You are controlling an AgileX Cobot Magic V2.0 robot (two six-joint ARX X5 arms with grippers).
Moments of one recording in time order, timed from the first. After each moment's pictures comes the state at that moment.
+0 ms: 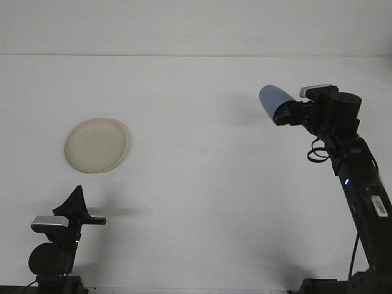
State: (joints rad) left arm 0.00 0.01 0.03 0.15 0.01 -0.02; right arm -0.02 1.47 1.31 -0.34 -0.37 0.02
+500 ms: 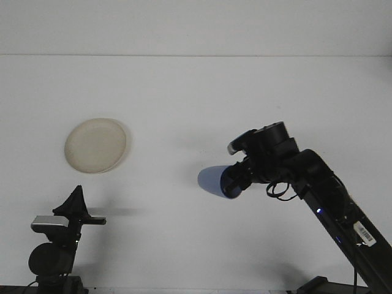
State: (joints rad) left arm 0.00 0.01 0.03 0.15 0.01 -0.02; right arm 0.48 1.39 1.38 -1.01 -0.36 -0.04
